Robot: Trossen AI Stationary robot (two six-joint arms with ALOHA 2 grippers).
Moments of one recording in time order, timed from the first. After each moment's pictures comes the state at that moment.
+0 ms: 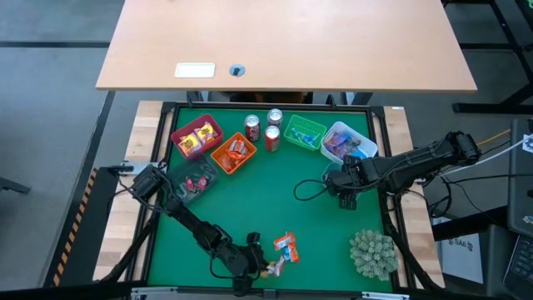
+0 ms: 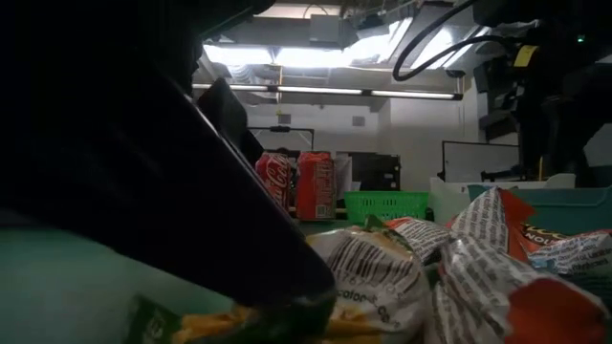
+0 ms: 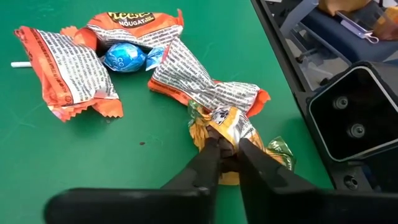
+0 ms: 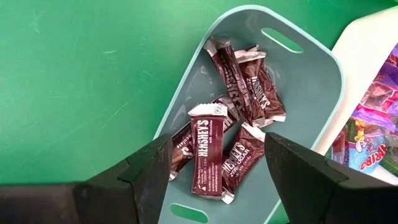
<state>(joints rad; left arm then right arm) -0.64 2.14 1.12 0.35 -0.30 -0.49 0.24 1.27 0.86 -1.10 0.19 0.37</state>
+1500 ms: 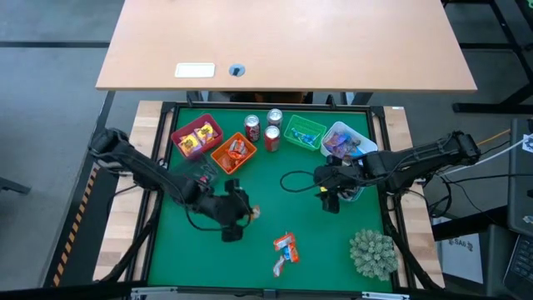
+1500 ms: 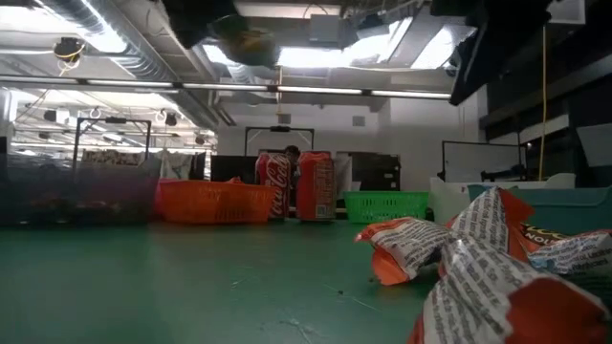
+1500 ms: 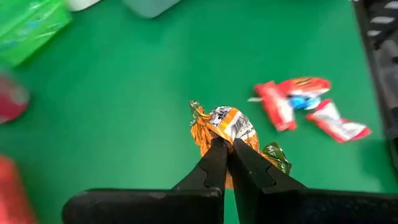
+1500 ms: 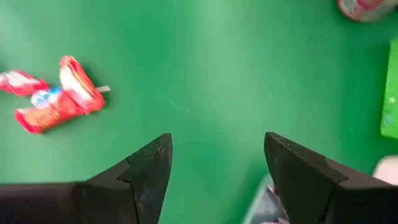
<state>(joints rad) -0.44 1.51 1.12 -0.44 -0.39 -0.46 0.24 1.27 1.05 -0.82 0.12 0.36</state>
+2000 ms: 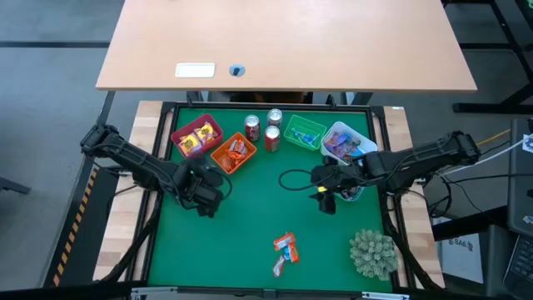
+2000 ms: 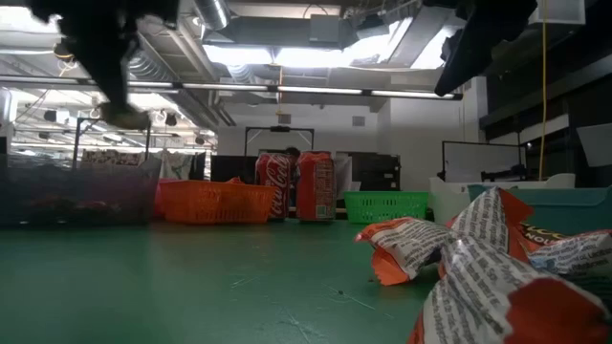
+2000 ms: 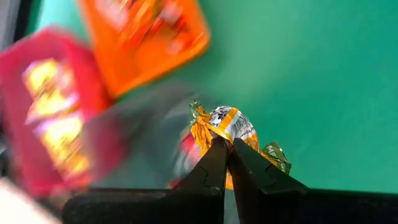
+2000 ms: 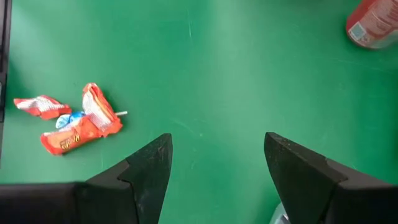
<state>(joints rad) -0.37 1.41 1.12 -1.24 -0.41 -0.75 0.24 1.28 1.05 -0.73 0.11 0.36</state>
